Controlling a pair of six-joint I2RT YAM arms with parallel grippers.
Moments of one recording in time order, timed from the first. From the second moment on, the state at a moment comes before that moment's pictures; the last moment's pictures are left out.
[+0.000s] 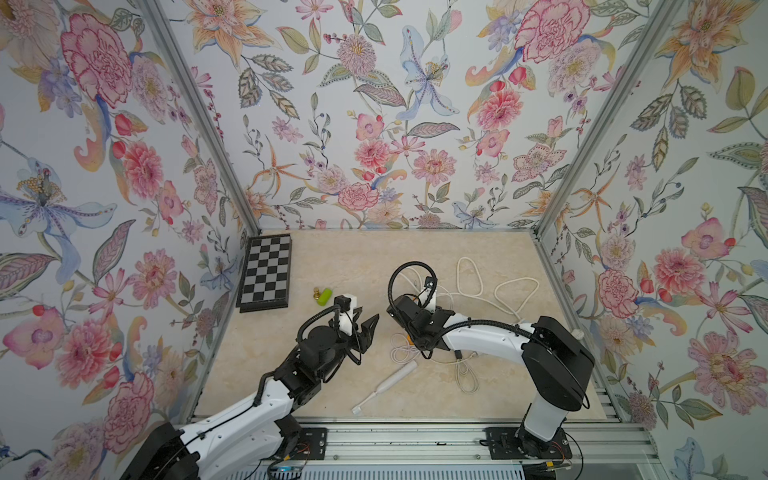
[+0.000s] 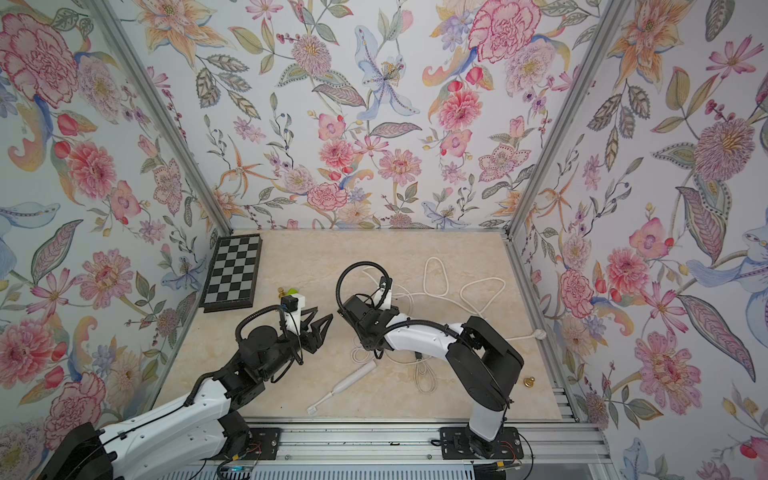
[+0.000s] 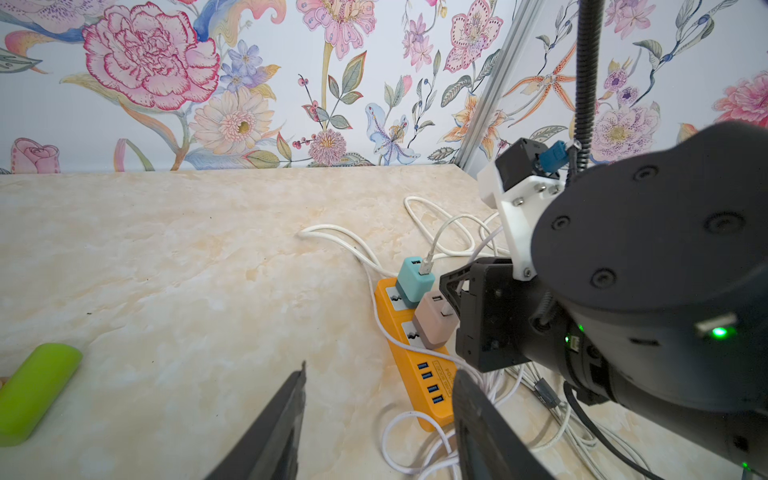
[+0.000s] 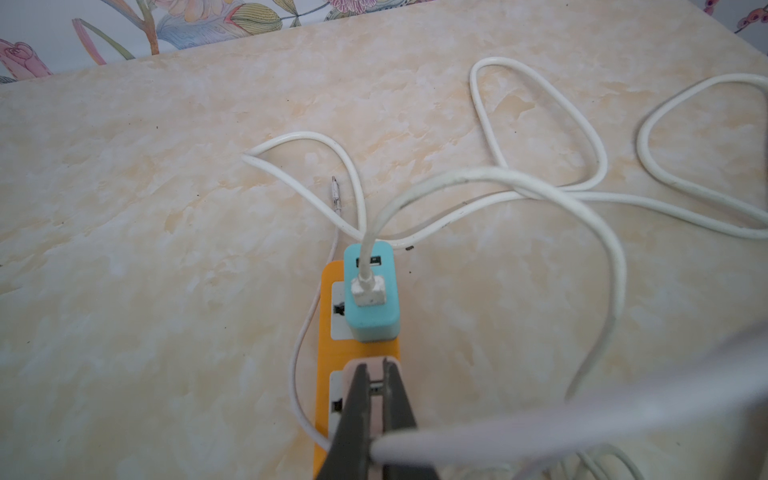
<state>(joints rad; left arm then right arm) -0.73 0.90 0.33 0.39 -0.11 -0.28 0.96 1.77 1.13 -0.37 0.79 0.95</state>
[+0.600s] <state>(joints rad) -0.73 0.94 0.35 0.39 -0.11 -0.28 0.93 1.64 1.17 -0.44 0.52 0.92</state>
